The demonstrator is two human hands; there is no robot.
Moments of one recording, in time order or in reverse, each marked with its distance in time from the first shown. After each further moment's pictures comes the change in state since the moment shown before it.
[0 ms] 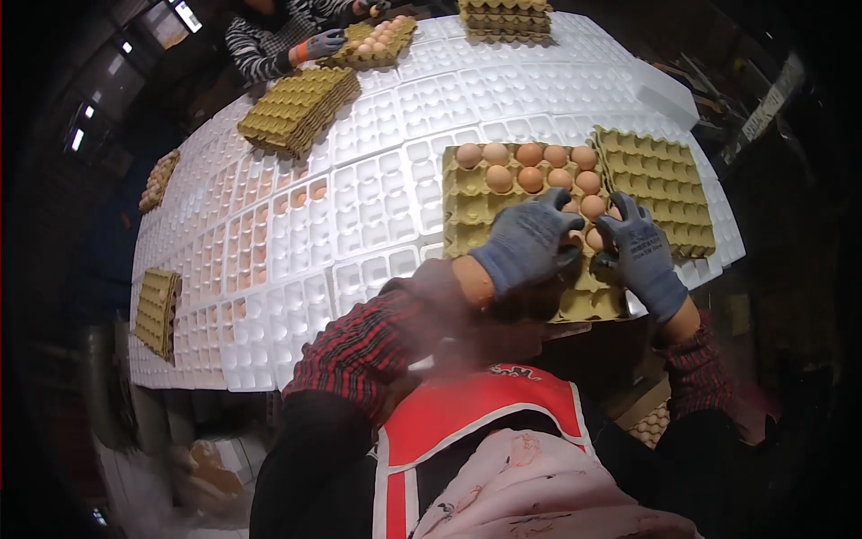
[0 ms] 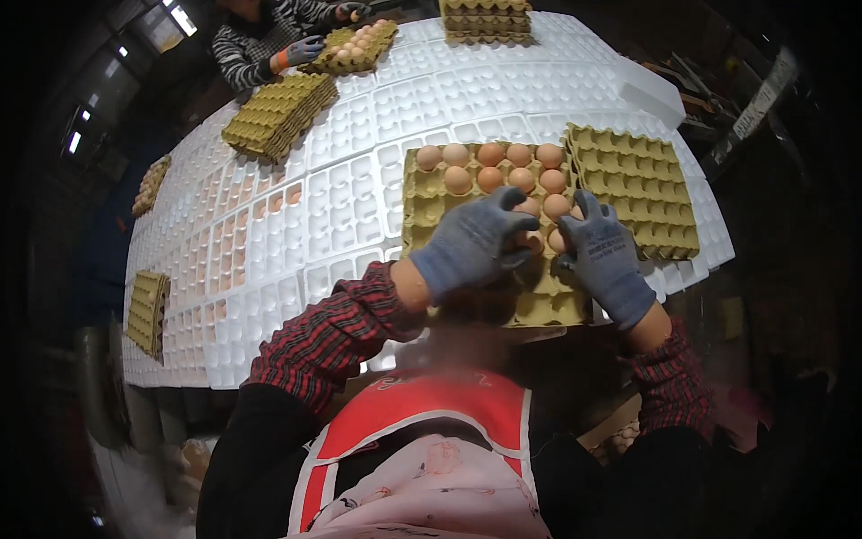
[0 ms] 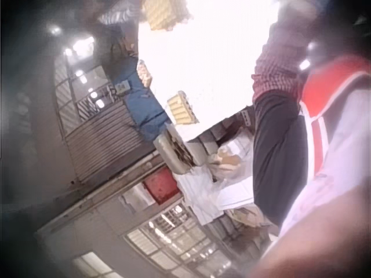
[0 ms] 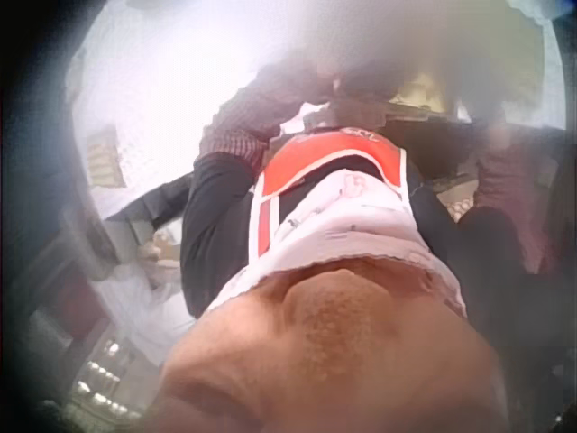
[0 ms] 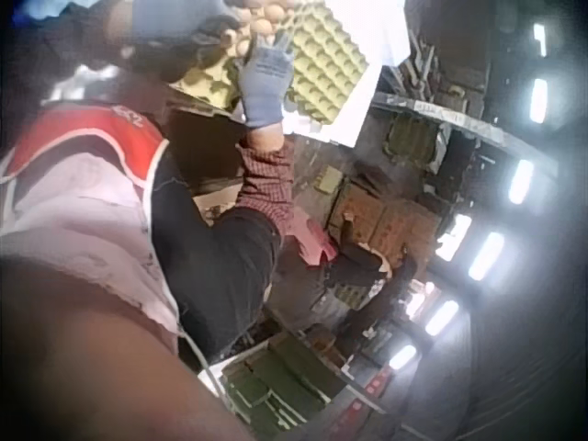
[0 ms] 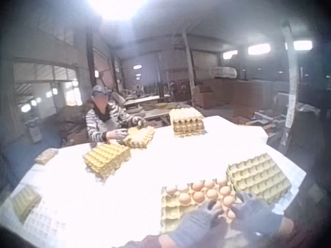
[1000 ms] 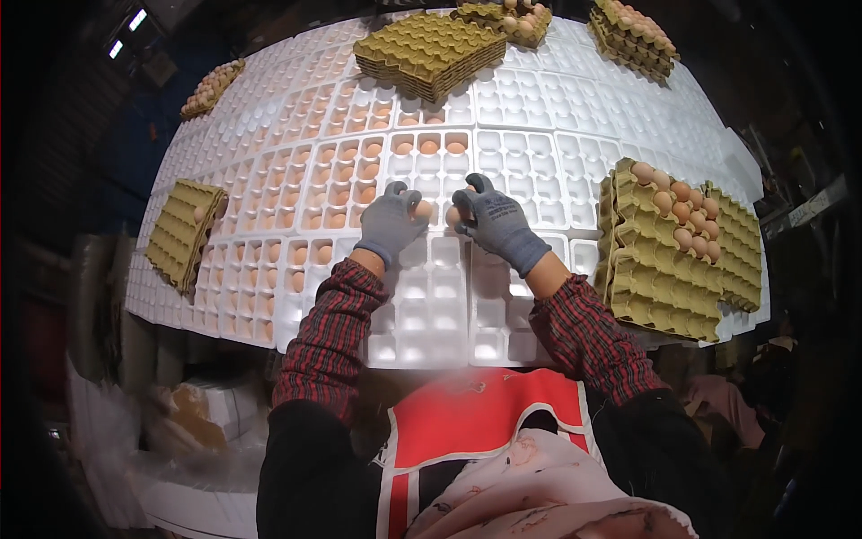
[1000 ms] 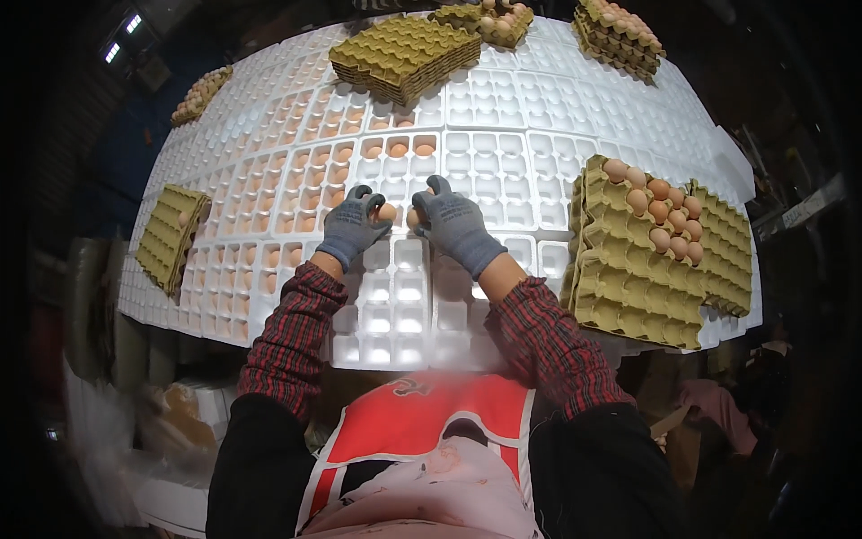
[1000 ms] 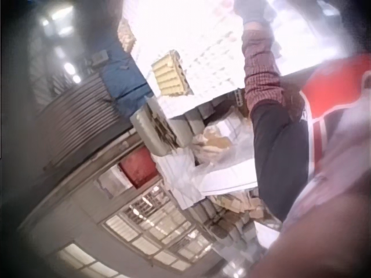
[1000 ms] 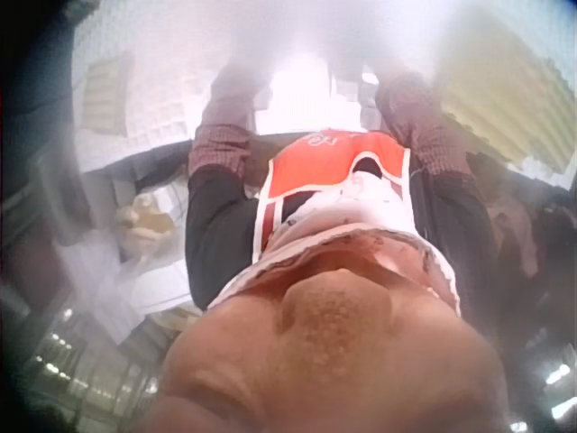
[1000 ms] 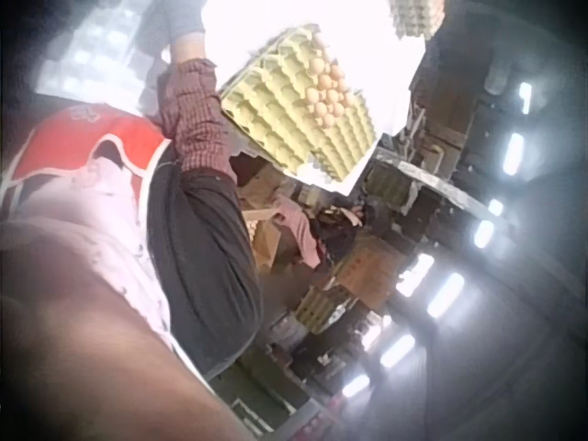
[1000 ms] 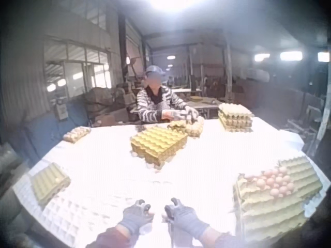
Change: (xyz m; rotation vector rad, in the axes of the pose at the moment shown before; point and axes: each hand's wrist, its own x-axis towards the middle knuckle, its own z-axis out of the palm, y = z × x) left_hand -0.335 -0.266 -0.137 0.379 0.091 -0.795; right_hand 0.167 -0.390 0.147 0.449 -0.122 -0.359
